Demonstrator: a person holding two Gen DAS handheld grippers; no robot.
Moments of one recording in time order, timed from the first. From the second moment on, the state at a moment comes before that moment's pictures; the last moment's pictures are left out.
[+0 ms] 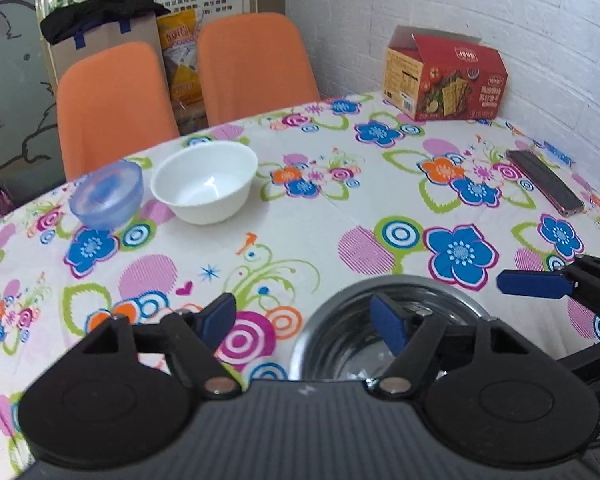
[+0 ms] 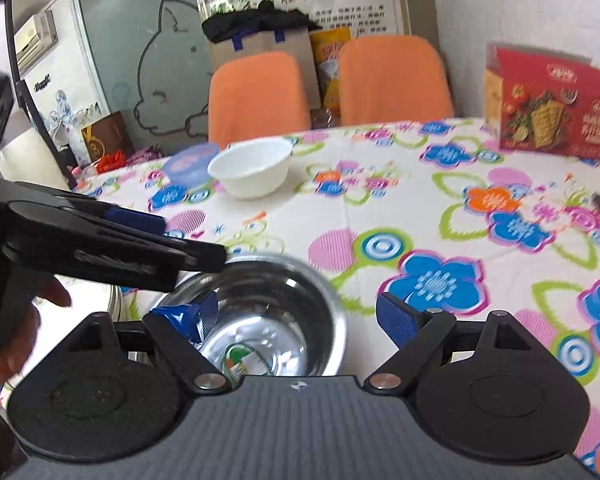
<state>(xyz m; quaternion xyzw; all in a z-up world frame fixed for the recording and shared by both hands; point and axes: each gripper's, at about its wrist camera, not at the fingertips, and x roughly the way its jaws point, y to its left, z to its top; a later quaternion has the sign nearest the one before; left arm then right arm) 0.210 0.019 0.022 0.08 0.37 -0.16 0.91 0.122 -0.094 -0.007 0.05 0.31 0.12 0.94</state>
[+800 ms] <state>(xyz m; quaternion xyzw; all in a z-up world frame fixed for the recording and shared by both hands) 0.331 0.110 0.042 0.05 0.38 -0.08 0.92 0.260 -0.053 0.013 -0.08 0.33 0.19 0.92</state>
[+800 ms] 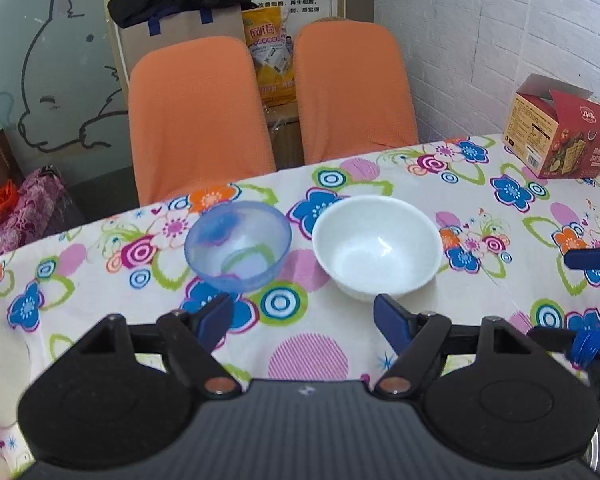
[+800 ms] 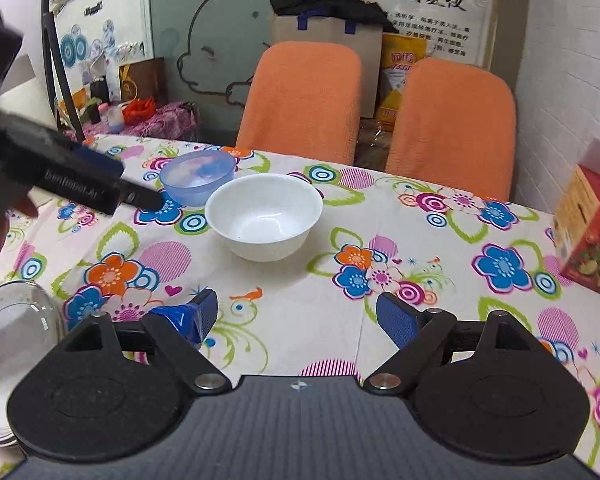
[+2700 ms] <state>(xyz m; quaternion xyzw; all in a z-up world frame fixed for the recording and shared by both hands) 0.332 0.017 0.068 0.14 0.38 -0.25 0.88 0.221 -0.005 0.035 -0.20 0.26 0.25 0.91</state>
